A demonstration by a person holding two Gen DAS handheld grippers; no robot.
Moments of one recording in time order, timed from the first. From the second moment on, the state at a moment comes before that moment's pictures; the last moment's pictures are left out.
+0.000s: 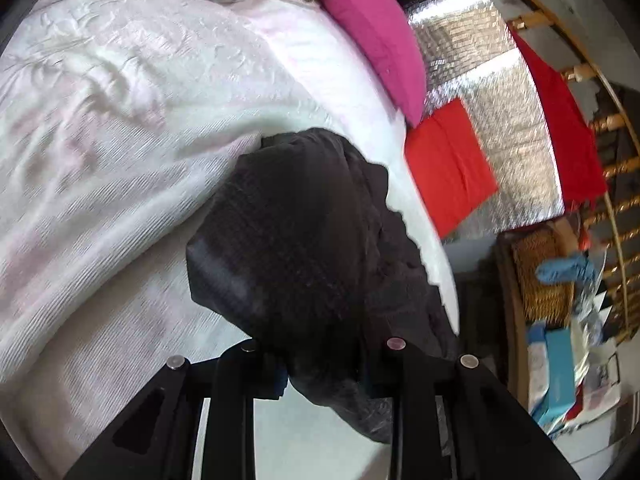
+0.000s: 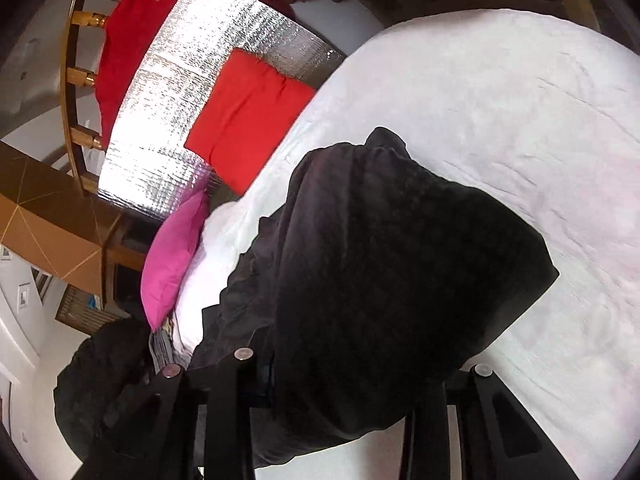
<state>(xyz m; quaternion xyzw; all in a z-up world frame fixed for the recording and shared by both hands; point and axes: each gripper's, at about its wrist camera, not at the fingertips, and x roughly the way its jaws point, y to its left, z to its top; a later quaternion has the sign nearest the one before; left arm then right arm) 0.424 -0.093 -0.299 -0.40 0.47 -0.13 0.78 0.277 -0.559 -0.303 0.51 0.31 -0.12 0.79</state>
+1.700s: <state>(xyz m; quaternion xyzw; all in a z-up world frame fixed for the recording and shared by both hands) 0.544 -0.089 -0.341 -0.33 0.59 -0.27 0.69 0.370 -0.654 -0.371 0.52 0.44 0.08 0.72</state>
